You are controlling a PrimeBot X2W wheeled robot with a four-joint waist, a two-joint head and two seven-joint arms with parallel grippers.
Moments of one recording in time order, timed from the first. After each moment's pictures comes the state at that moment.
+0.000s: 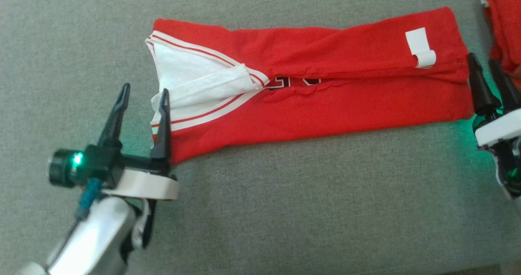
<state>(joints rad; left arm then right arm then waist) -0.42 0.51 -0.72 0.07 -0.62 0.37 -0.23 -0.57 -0.66 0.68 0.53 1.26 0.13 -0.25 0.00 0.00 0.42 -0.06</state>
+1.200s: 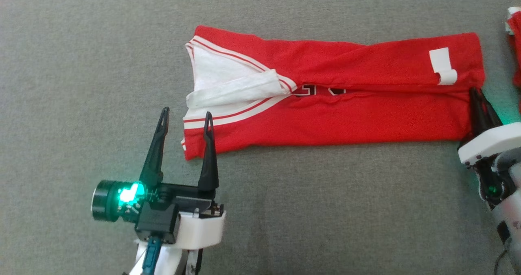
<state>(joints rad) -0.15 0.15 -0.48 -0.06 -0.11 0.35 -0.26 -0.51 -0.42 0.34 0.80 0.86 0.13 -0.19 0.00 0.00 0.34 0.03</state>
